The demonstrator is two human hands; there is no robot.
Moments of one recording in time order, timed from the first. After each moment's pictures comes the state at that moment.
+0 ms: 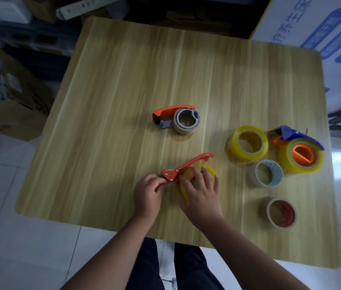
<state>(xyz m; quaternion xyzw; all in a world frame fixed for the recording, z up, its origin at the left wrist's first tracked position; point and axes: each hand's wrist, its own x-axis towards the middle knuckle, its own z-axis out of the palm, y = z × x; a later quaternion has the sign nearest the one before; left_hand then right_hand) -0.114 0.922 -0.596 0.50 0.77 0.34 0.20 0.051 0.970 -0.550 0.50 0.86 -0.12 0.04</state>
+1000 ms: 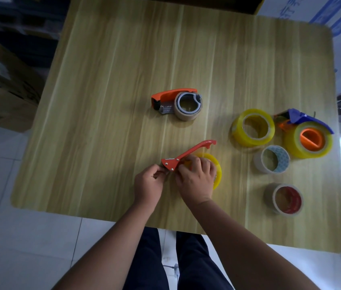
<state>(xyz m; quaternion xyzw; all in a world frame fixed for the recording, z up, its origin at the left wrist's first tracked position) -0.114 0.922 -0.594 0.40 0.79 0.36 0.27 0.021 0.974 -0.592 0.56 0.82 -0.09 -0.11</state>
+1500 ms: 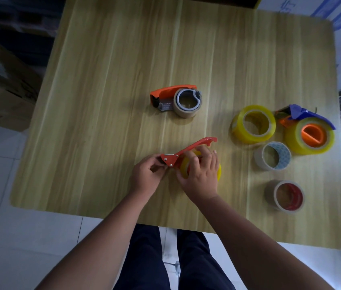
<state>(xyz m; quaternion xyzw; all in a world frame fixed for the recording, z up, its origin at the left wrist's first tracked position) -0.132 0.935 -0.599 0.45 0.75 0.39 0.30 0.027 0.982 -0.586 0.53 0.82 -0.09 -0.20</state>
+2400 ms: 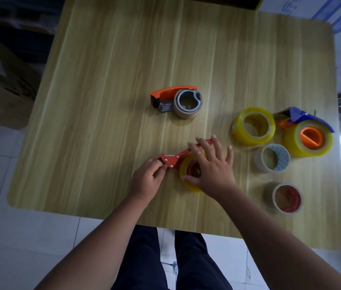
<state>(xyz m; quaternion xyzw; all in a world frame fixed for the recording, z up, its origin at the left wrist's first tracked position) -0.134 0.929 -0.606 0.58 0.70 0.35 0.23 0.061 1.016 -0.556 0.48 0.86 -0.14 0.07</state>
